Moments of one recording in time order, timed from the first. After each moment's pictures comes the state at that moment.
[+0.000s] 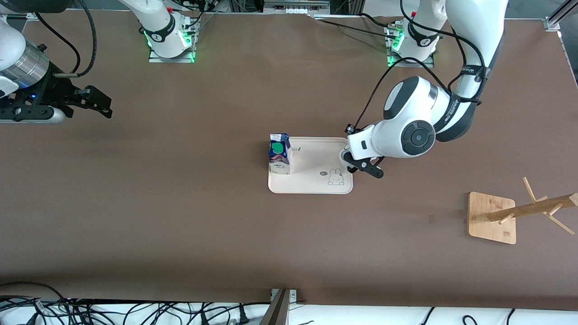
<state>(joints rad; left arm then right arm) -0.17 0.47 -0.29 -1.62 -0.19 1.79 0.05 0.18 -0.01 -0.06 -1.66 -0.01 1.66 0.12</state>
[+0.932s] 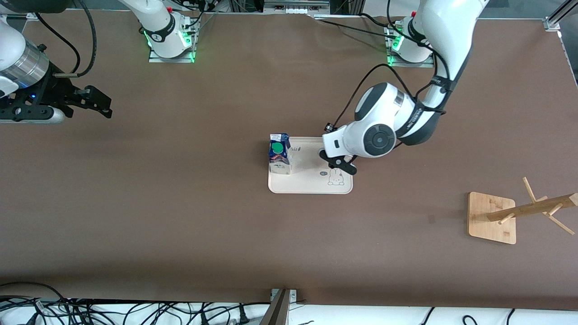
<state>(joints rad) -0.28 0.57 -0.29 -1.61 -0.19 1.83 -0.01 0.18 -0.01 -0.06 -1.66 -0.01 1.66 0.12</state>
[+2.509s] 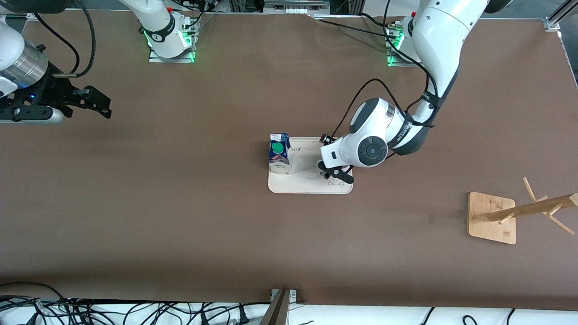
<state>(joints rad) -0.28 0.65 -0.28 -1.60 -0.16 1.96 -0.01 0.18 -0.01 -0.07 -1.66 -0.01 1.66 0.12</state>
